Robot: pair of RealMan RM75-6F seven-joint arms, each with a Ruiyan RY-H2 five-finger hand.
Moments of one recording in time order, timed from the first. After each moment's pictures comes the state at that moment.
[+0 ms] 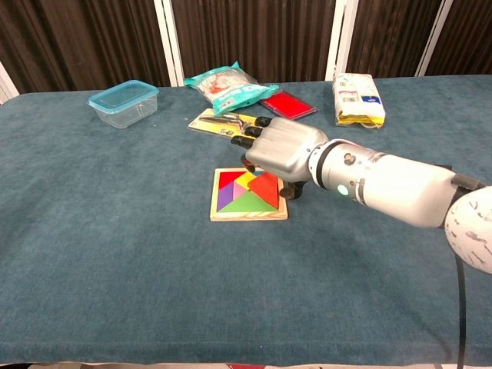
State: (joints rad) left arm -0.12 -1.08 0.03 -1.56 1.61 1.47 -0.11; right arm 0.99 -1.81 0.11 -1.16 -1.07 0.87 -0.99
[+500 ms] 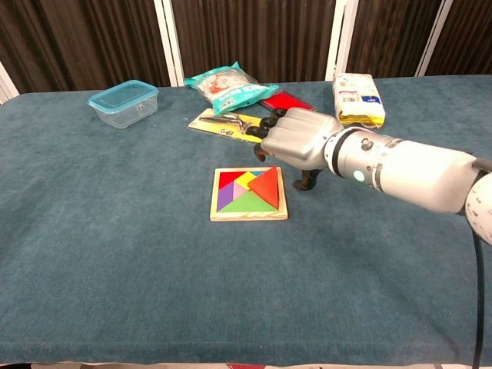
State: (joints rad) left arm -0.12 -1.08 0.03 -1.56 1.60 1.47 -0.09; right arm 0.98 -1.74 0.12 -1.22 -1.02 0.86 -0.99
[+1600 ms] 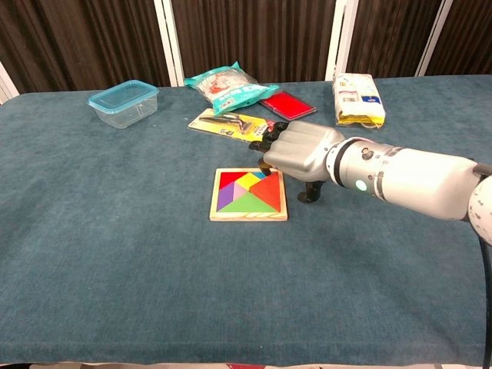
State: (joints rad) left arm -0.12 -1.08 0.03 -1.56 1.60 1.46 -0.09; right arm 1.01 -1.73 0.07 -1.24 -0.96 0.85 -1.00
